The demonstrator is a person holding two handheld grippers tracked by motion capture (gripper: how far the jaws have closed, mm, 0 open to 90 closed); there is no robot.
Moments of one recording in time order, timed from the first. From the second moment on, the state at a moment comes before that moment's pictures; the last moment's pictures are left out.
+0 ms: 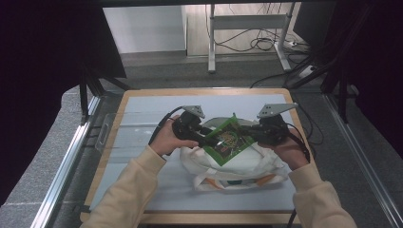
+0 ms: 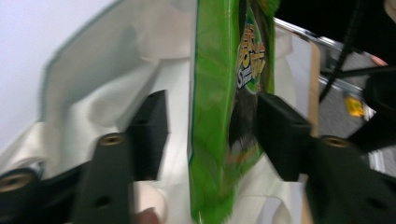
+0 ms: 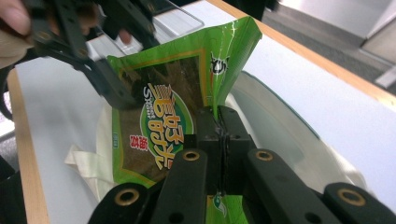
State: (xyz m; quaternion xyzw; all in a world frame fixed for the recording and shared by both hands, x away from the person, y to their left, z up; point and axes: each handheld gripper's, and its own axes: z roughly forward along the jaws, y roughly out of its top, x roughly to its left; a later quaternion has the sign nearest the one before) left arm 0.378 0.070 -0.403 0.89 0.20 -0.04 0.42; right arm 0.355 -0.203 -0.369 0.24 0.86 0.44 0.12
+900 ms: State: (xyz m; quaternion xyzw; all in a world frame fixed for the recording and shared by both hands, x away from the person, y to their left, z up) left arm 0.367 0.088 -0.406 0.87 0.21 -0.04 0.44; right arm 0.334 -0.223 -0.373 0.29 0.79 0.52 0.15
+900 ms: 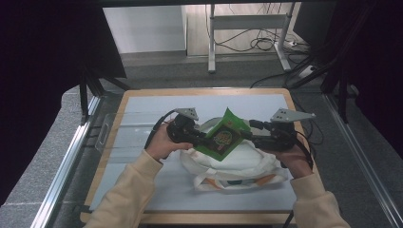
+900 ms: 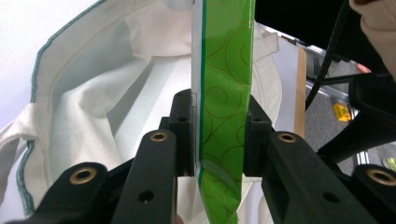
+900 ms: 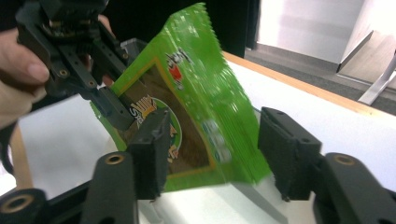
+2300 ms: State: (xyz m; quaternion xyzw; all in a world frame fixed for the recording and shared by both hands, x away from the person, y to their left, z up) left arm 0.334 0.111 -0.428 0.81 0.23 -0.02 0.54; right arm 0.315 -0.218 -0.425 0.34 0.77 0.54 0.07
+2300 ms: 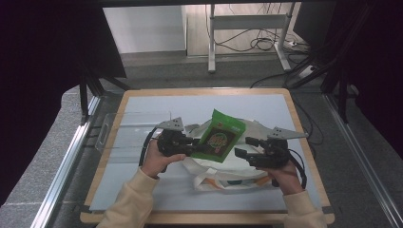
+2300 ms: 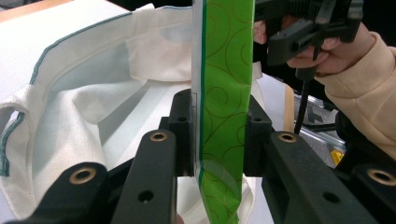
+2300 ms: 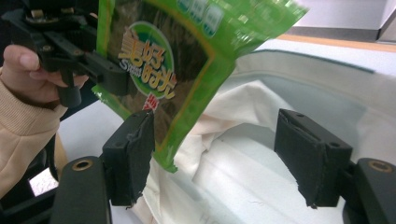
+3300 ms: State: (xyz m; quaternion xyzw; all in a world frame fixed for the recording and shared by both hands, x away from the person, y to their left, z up) left arm 0.334 0.099 -0.432 0.80 0.21 -0.06 0.56; right arm 0.321 -0.183 -0.450 0.29 0.77 0.57 -0.01
